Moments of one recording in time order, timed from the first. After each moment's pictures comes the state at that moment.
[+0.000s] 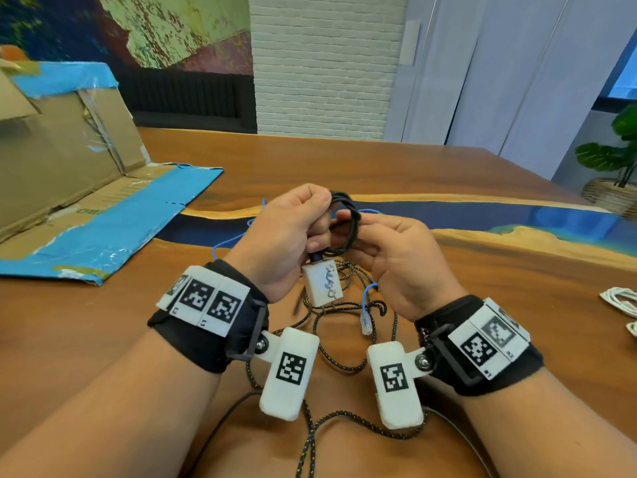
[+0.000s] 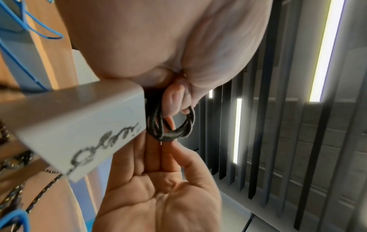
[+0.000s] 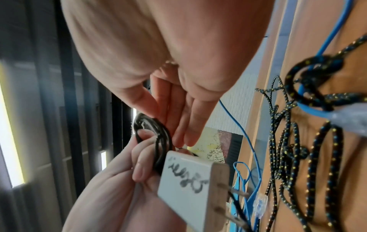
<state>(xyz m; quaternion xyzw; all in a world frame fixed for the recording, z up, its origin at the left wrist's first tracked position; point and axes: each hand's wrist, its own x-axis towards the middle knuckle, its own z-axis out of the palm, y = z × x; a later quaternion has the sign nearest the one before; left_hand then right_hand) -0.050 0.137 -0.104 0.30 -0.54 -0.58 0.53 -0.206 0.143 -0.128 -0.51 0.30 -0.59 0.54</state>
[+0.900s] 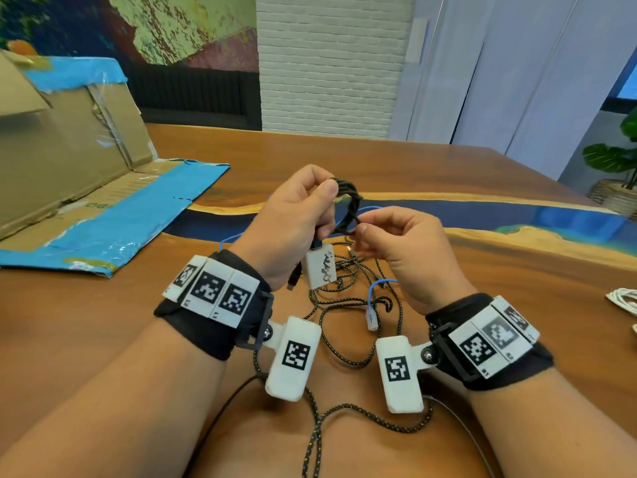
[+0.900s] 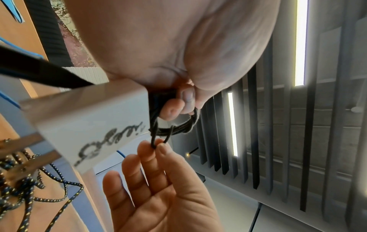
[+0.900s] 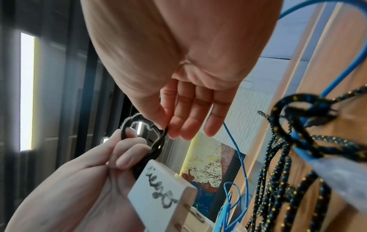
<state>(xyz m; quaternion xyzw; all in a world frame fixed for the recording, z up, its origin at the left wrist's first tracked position) -0.041 0.133 -0.103 0.32 -0.65 -0.45 0.52 -0.217 0.135 -0.133 -0.59 0.43 -0.57 0.38</state>
